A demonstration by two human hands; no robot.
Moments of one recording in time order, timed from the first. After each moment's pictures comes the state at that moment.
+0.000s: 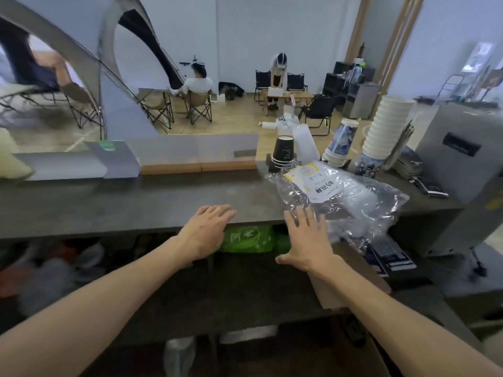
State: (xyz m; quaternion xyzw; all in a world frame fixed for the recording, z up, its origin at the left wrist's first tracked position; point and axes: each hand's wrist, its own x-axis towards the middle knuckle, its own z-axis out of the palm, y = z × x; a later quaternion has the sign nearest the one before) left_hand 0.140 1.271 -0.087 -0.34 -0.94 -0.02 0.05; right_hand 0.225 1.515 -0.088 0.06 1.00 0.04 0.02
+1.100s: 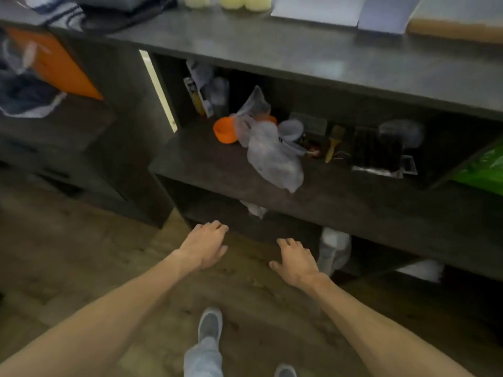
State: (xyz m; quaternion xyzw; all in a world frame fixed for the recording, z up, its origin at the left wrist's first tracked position) left_hand 0.316 0.733 -0.359 -0.04 -0.97 -0.03 -0.23; right_hand 0.292 0.970 -0.391 -0.13 0.94 -0.10 0.29
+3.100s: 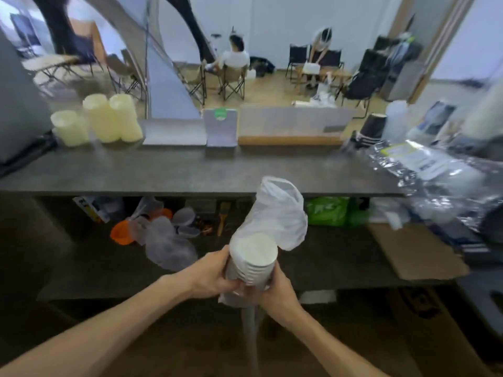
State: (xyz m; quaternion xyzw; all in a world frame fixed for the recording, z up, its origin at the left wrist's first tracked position) left_hand 0.242 0.946 -0.153 -0.26 -0.88 -0.33 -0.23; right_hand 0.312 1.164 -0.232 0.24 0.95 -0.14 0.12
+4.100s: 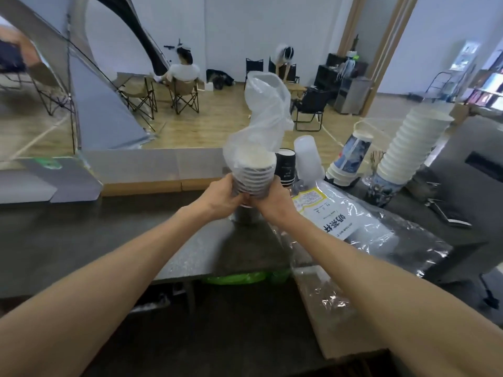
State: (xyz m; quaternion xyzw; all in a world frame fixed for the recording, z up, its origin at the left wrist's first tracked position) left_hand -0.033 1.359 -0.030 -0.23 -0.90 -0.36 -0.05; right_hand 0.018 1.515 -0.039 0.08 0.88 -0.44 -0.13
